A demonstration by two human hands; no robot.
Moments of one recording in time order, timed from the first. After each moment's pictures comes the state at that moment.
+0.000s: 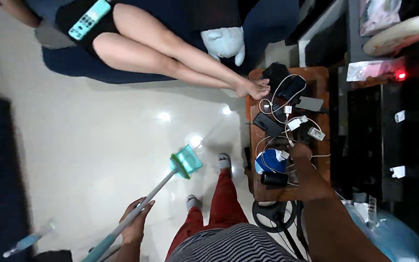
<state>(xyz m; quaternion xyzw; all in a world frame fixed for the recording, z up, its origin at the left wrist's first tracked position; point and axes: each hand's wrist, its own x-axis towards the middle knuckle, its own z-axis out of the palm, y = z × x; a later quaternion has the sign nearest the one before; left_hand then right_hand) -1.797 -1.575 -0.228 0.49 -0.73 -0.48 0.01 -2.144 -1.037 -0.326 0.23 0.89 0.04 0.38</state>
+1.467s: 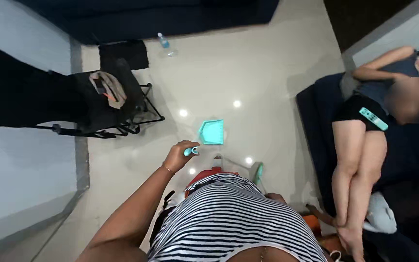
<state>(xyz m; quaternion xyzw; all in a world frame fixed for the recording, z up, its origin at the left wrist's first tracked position) -1.395 -1.728 -0.135 0.58 -0.68 -0.41 0.20 -1.854 -1.582 -0.170 -0.43 0.66 -0.01 0.62</state>
